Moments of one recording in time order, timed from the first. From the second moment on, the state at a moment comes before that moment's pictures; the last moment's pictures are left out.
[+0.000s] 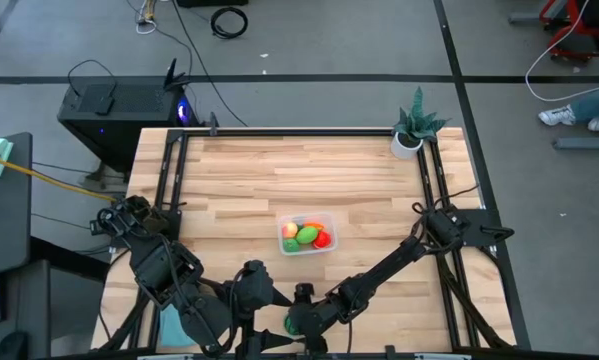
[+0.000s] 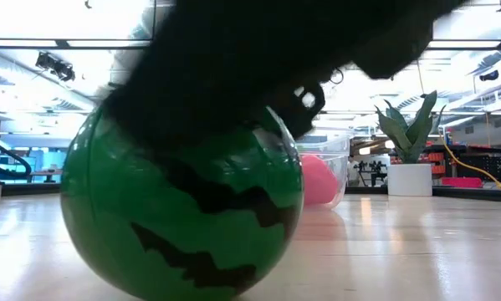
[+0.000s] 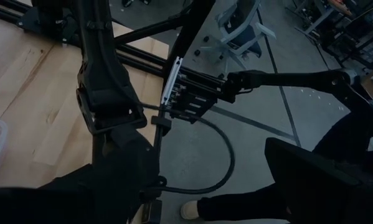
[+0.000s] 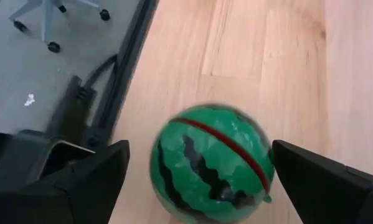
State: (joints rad) left arm -0.71 1.90 2.35 -0.95 -0.42 -0.80; right arm 0.58 2.21 1.52 -0.15 0.15 0.37
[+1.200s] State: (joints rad) left arm -0.71 1.90 2.35 -0.95 -0.42 -0.80; right arm 0.58 2.21 1.45 -0.06 0.27 0.37
